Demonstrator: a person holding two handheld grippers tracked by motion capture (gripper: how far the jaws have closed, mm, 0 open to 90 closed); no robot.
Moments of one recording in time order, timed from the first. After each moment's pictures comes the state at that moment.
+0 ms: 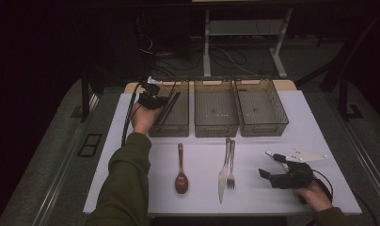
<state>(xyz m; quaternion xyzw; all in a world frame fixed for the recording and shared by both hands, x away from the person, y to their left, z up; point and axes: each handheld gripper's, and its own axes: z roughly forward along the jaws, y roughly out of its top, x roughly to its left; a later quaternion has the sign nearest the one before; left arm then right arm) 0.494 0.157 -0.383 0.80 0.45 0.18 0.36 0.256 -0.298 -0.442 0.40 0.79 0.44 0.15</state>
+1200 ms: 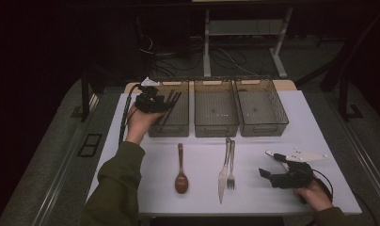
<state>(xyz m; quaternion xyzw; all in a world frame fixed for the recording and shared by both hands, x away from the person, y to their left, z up) 0.443 0.153 -0.353 0.79 0.41 0.16 0.43 0.257 -0.299 -0.442 0.40 0.79 0.44 0.15</state>
